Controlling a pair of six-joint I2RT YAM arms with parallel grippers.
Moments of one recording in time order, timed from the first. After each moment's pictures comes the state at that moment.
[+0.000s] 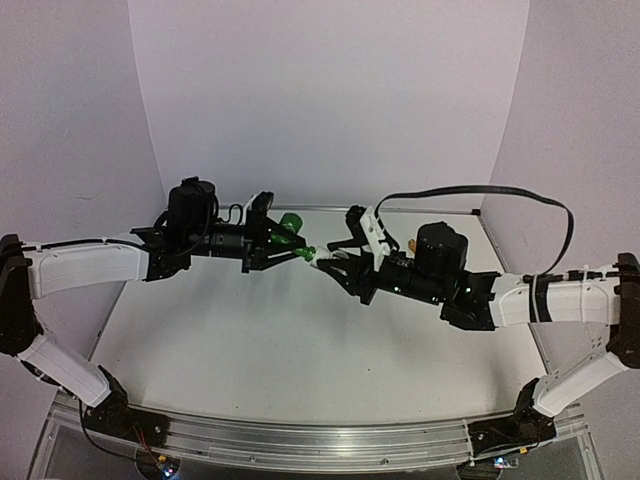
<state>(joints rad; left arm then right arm) -0.70 1.44 0.98 0.24 0.74 -1.20 0.97 1.44 0.84 0.52 -0.13 -0.14</state>
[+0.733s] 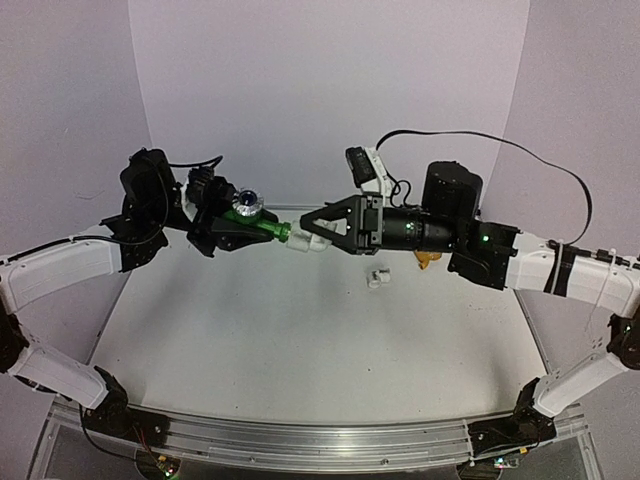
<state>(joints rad) -0.66 1.30 1.03 0.48 1.27 0.26 0.94 1.42 1.19 0.24 -0.54 0.82</state>
